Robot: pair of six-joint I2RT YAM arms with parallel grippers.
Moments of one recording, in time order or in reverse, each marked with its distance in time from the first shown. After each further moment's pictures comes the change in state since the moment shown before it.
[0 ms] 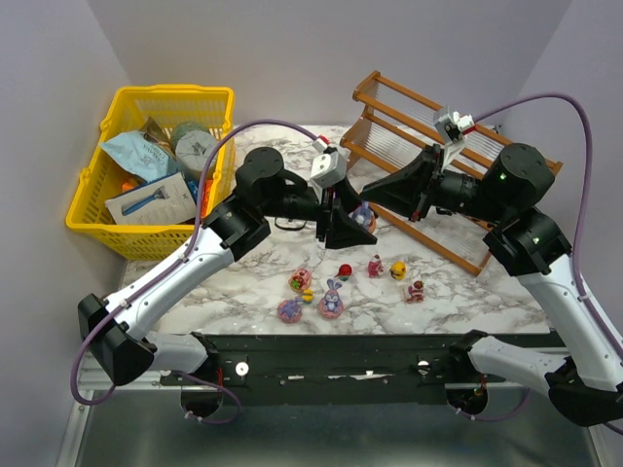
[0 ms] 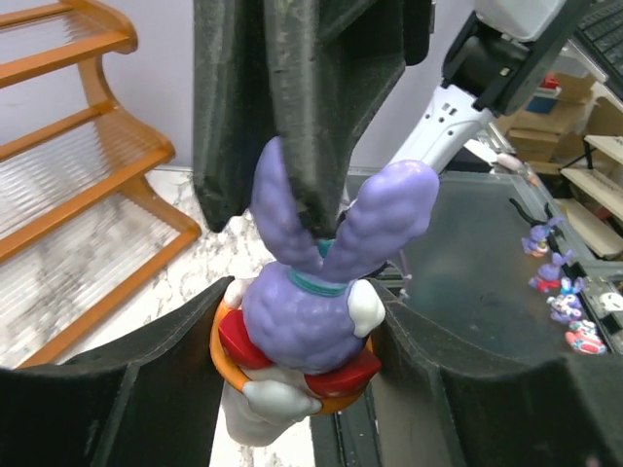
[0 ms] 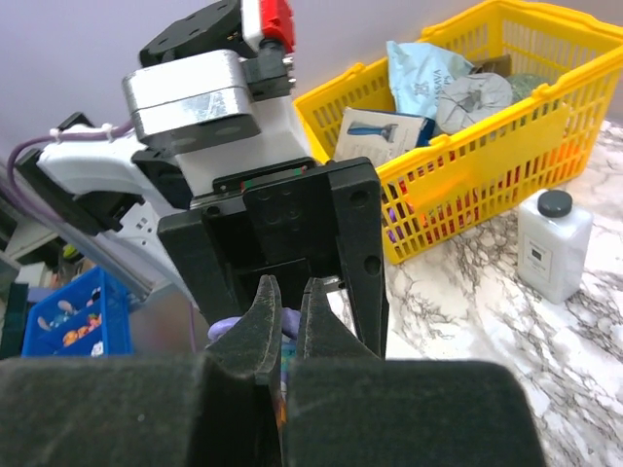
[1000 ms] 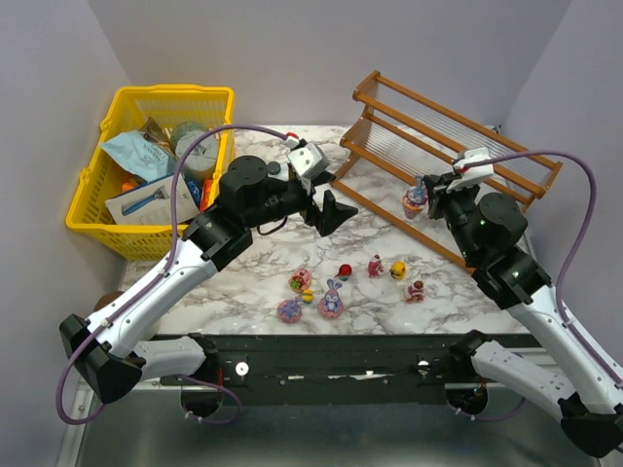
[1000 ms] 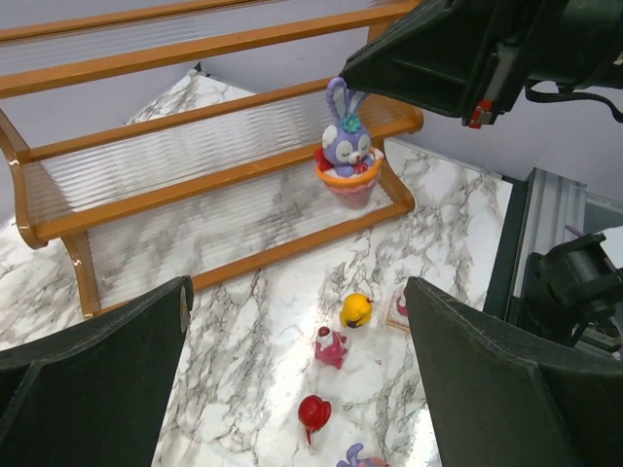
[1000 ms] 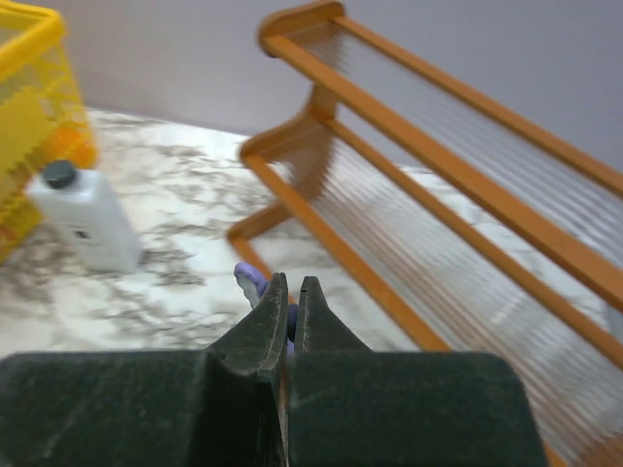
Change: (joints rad) left arm 0.039 -0.114 -0.069 -0.147 -0.533 0.187; right arm 0.001 -0.221 -0.425 0.109 0.992 -0.409
